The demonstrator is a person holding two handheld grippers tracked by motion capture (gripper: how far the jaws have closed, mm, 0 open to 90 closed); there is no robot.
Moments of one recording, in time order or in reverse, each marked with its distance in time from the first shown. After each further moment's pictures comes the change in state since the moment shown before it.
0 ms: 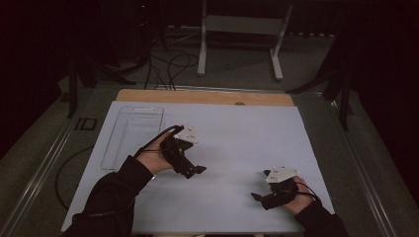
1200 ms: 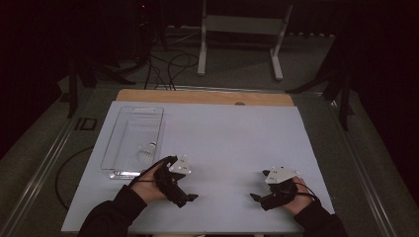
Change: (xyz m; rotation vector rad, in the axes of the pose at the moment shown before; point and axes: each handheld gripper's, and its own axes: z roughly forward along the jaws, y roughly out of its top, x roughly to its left) left arm -0.039 -0.072 0.028 0.036 -0.016 -0.022; right arm 0.003 0.001 0.000 -0.010 0.008 -0.010
